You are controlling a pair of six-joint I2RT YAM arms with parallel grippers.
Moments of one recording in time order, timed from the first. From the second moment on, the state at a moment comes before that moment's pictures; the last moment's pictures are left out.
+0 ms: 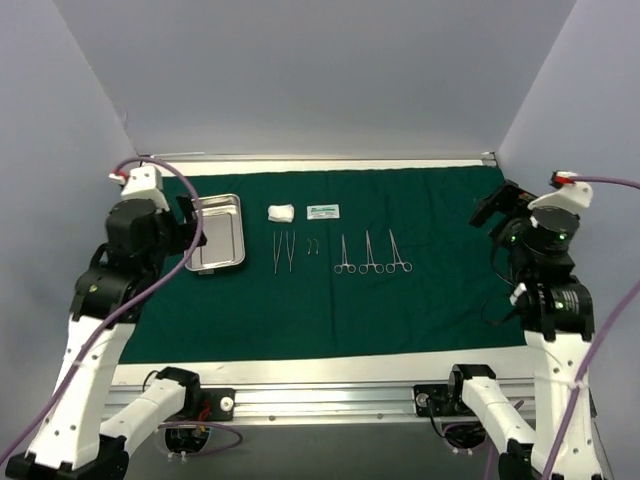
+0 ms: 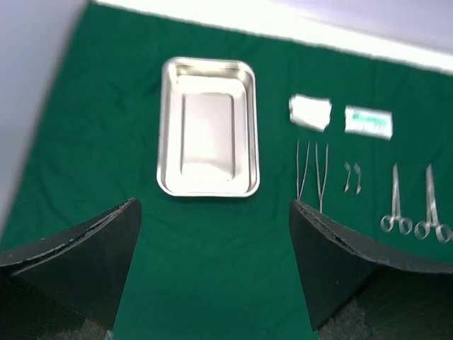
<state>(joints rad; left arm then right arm) -0.26 0.92 1.25 -0.79 -0.32 -0.30 -0.02 0.82 1.18 -0.65 0.21 0.39</state>
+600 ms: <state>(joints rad) -0.28 0.61 1.80 -1.03 -0.55 -0.19 0.09 0.57 1.58 -0.79 0.44 0.23</state>
